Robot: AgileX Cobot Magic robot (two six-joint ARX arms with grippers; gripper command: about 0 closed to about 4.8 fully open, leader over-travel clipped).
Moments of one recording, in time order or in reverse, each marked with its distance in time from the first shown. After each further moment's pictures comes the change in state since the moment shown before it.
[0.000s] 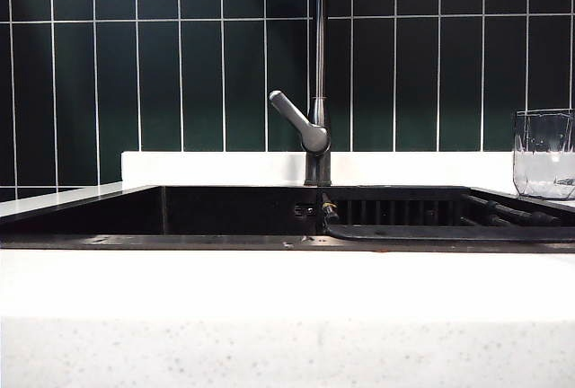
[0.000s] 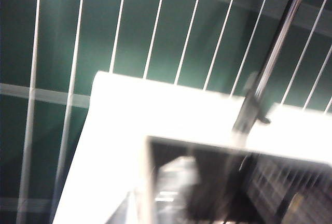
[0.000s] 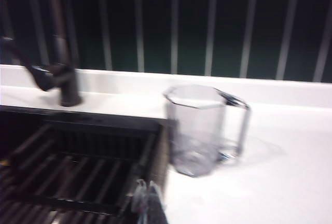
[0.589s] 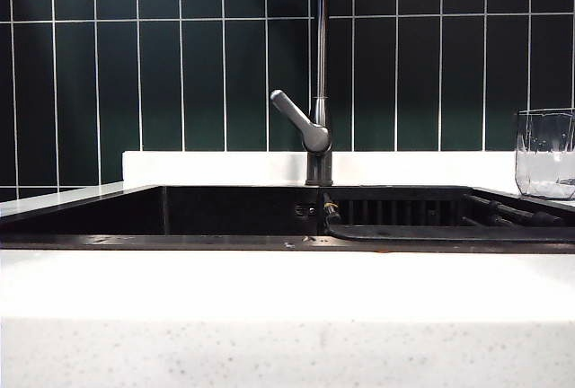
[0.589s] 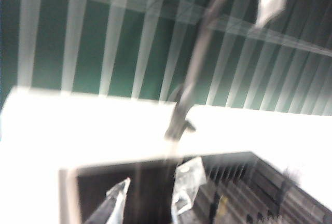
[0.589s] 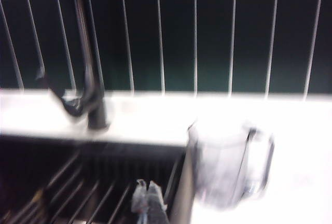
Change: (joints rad) left arm -0.037 0.354 0.245 0.110 0.236 0.027; right arm 0.002 0.118 0.107 0.058 -0.043 0.081
